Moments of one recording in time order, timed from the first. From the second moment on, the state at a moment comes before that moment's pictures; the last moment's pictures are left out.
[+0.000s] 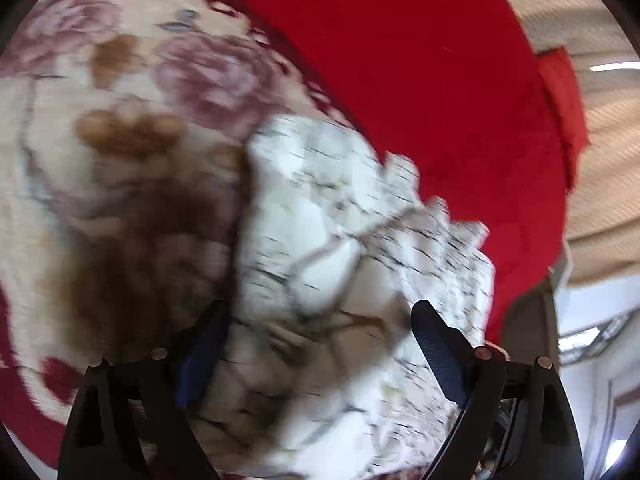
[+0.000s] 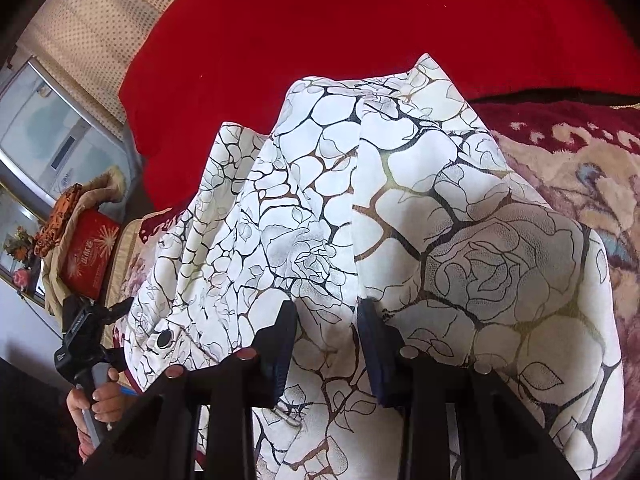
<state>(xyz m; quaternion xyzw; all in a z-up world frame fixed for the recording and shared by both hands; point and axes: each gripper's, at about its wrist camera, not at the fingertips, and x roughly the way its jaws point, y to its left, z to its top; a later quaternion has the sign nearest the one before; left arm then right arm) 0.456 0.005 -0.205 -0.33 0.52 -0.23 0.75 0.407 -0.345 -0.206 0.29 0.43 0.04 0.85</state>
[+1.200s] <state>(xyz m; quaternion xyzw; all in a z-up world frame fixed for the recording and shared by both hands) 0.373 -0.160 -0.088 -0.10 0.34 -0.30 0.89 0.388 -0.381 -0.201 0.36 0.40 0.08 0.84</state>
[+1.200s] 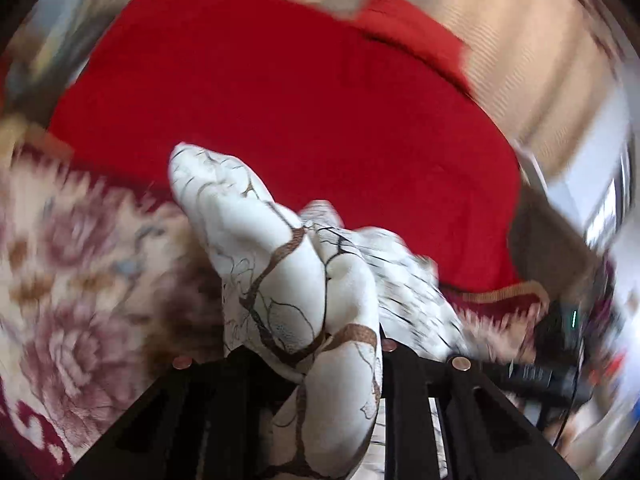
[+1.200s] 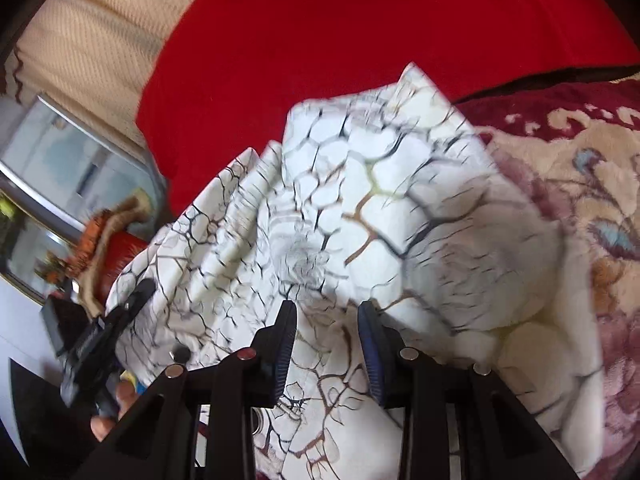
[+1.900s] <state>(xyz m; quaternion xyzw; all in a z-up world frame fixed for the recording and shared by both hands) 0.240 -0.353 -0.156 0.30 0.25 -0.28 0.88 0.406 -0.481 -0.171 0.46 0.32 0.21 0.80</state>
